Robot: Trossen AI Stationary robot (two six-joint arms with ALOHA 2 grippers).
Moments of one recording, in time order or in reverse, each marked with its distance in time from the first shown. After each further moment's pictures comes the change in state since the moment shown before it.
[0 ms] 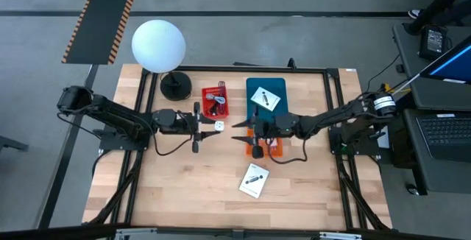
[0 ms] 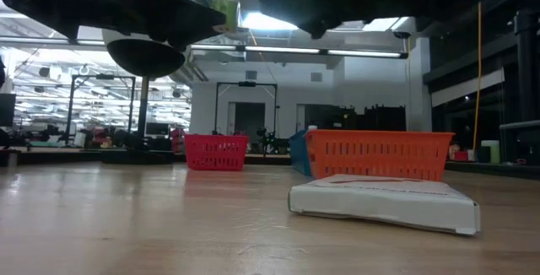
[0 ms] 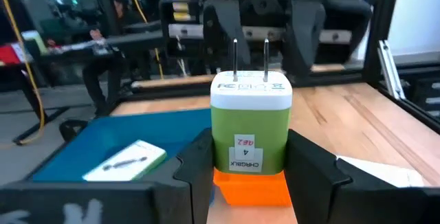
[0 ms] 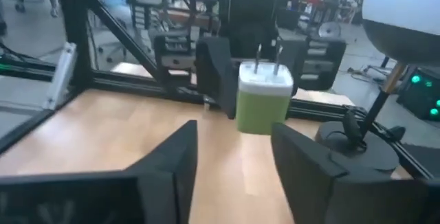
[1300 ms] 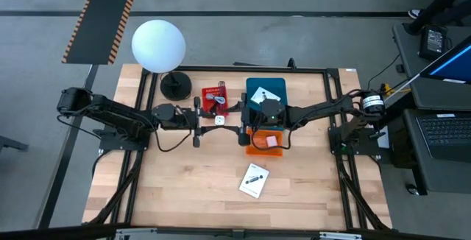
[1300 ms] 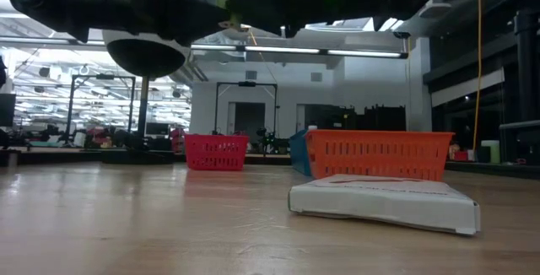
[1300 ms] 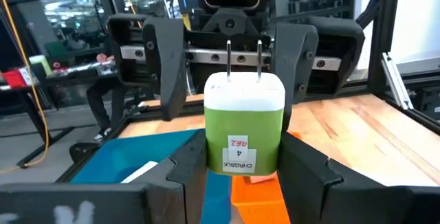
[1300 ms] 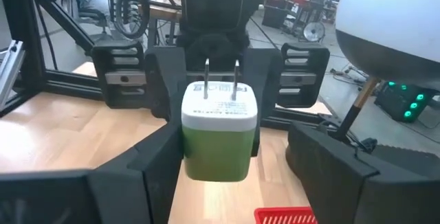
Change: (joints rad) left arm 0.080 0.000 0.001 0.061 0.074 0.063; right arm -0.114 0.116 0.208 -0.103 -0.055 -0.060
